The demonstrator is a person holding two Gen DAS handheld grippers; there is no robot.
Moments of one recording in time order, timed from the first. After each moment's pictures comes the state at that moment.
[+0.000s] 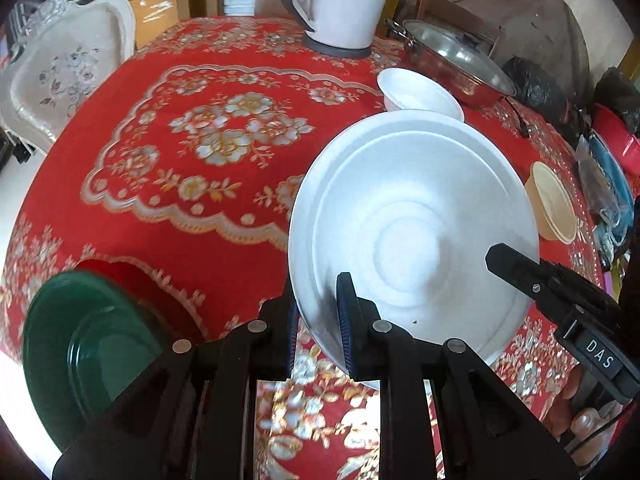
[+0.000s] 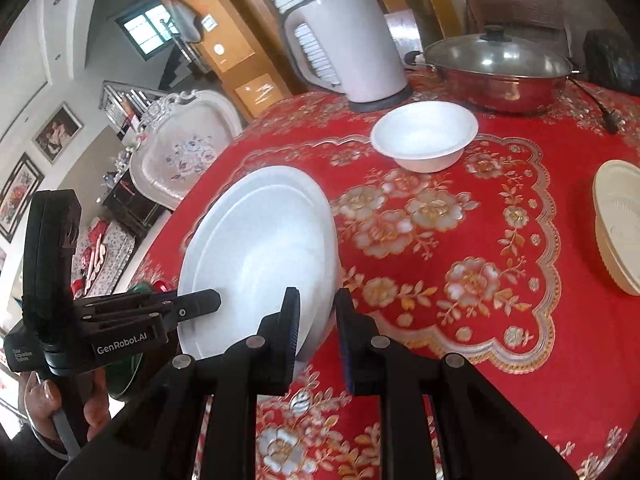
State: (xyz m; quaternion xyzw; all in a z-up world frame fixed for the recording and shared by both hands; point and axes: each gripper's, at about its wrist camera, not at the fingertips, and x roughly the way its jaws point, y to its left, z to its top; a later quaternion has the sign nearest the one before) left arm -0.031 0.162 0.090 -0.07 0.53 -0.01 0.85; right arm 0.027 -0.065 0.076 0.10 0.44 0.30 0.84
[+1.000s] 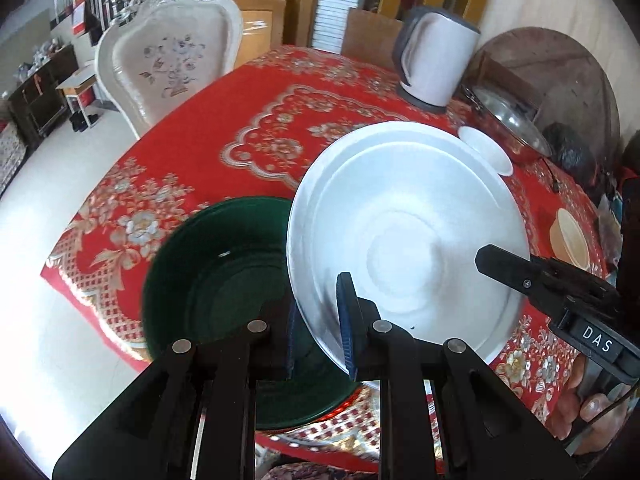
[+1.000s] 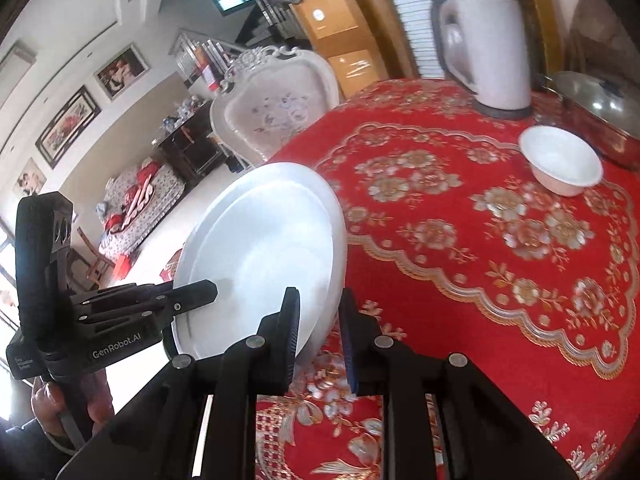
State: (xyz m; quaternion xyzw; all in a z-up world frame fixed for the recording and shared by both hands) left arm -0.141 0.260 0.122 -0.12 0.46 0.09 0.88; right arm -0.025 0.045 0.096 0.03 0.43 0.42 0.80
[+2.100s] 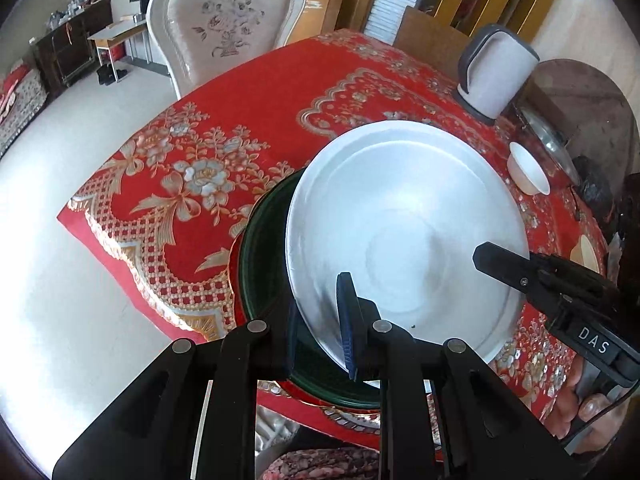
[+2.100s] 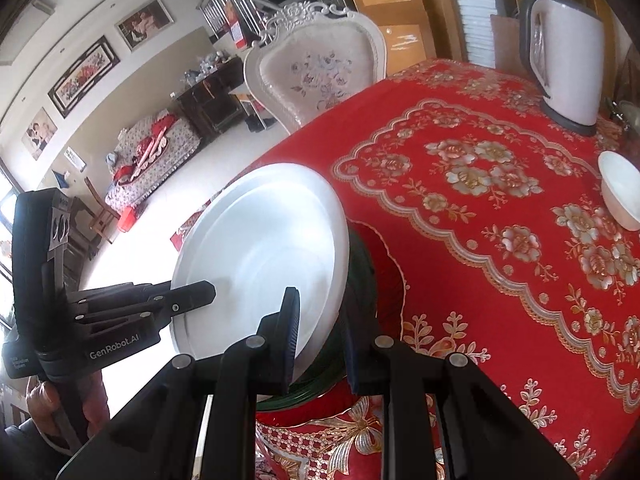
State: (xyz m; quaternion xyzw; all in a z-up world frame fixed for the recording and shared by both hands) left arm -0.175 0.327 0.095 -0.18 0.48 0.13 0.85; right arm -0.048 0.133 0.082 -0.04 0.45 0.45 0.77
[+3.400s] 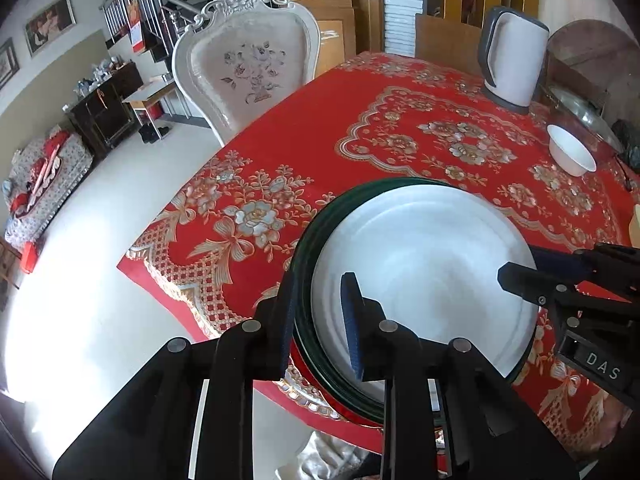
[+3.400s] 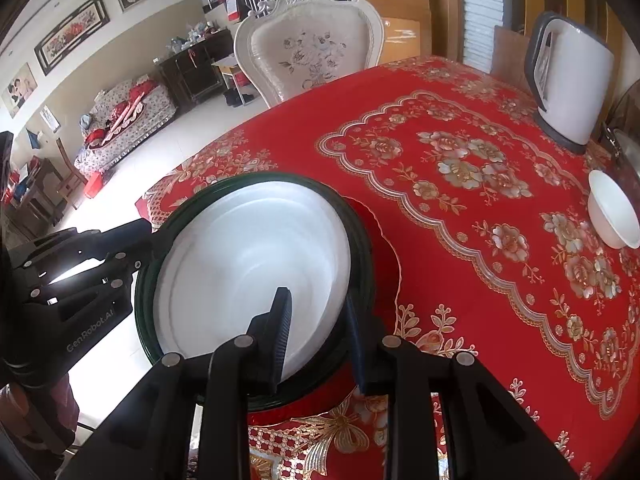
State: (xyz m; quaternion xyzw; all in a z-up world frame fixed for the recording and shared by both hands) left arm -0.173 0.313 0.097 -0.05 0.45 0.21 0.87; right arm -0.064 0.152 0.069 -0.12 0.45 0.41 0.79
